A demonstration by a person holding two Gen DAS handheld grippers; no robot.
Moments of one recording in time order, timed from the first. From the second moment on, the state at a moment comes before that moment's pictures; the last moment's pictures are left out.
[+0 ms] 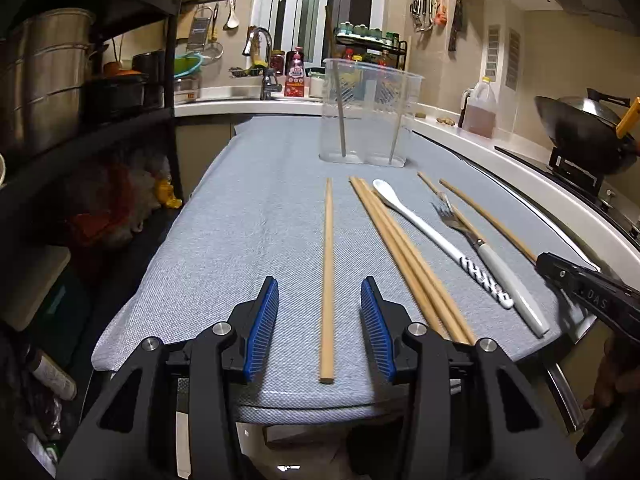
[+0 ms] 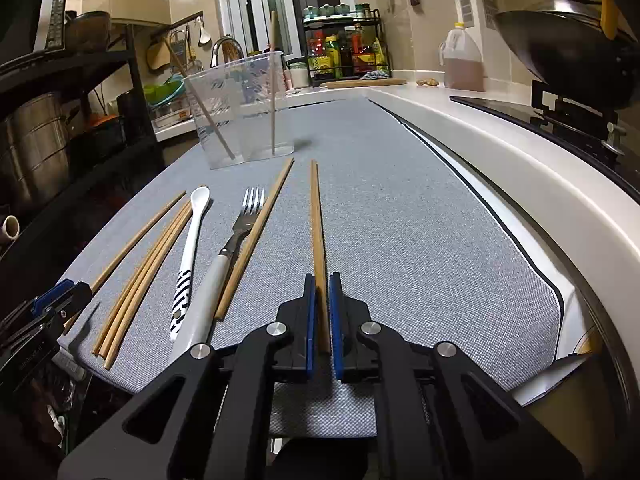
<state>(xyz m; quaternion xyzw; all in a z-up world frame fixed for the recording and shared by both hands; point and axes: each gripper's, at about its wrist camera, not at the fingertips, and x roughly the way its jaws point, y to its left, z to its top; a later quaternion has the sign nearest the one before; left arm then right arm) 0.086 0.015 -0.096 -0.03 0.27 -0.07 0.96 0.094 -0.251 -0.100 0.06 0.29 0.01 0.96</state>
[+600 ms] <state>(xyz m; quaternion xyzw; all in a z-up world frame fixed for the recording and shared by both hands) 0.076 0.010 -0.084 0.00 0.24 -0.12 0.96 0.085 -0.233 -0.100 -0.01 0.26 0.02 0.97</state>
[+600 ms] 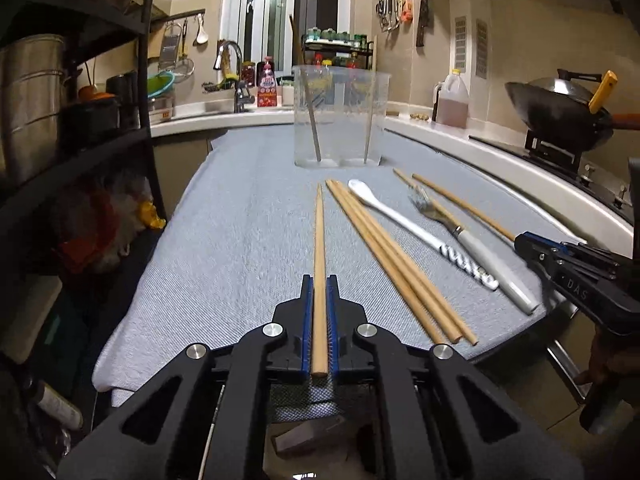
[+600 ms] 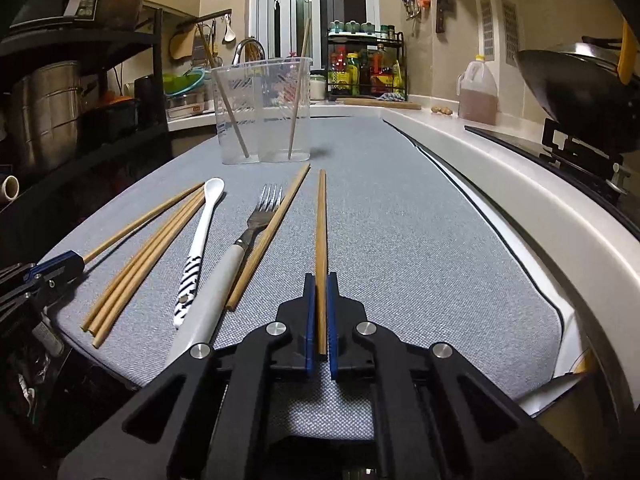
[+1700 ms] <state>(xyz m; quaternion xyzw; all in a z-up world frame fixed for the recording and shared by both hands) 0.189 0.020 0.089 0.00 0.26 -0.14 0.95 0.185 -0.233 0.080 -0.01 0.20 0.04 0.98</state>
